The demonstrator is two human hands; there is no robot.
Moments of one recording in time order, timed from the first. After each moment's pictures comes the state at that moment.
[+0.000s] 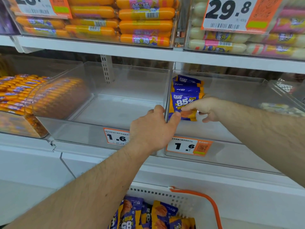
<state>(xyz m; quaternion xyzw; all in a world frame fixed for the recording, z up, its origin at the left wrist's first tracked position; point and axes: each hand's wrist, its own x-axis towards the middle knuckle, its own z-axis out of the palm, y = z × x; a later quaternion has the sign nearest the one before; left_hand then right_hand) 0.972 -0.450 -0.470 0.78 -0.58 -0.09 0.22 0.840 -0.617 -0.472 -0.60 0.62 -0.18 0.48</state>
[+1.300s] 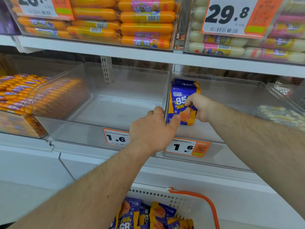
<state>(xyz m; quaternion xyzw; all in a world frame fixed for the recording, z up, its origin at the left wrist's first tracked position) 0.969 -0.446 -0.469 0.78 -0.58 -0.08 0.22 0.858 -0.621 -0.476 -0.49 0.58 -0.30 0.58</state>
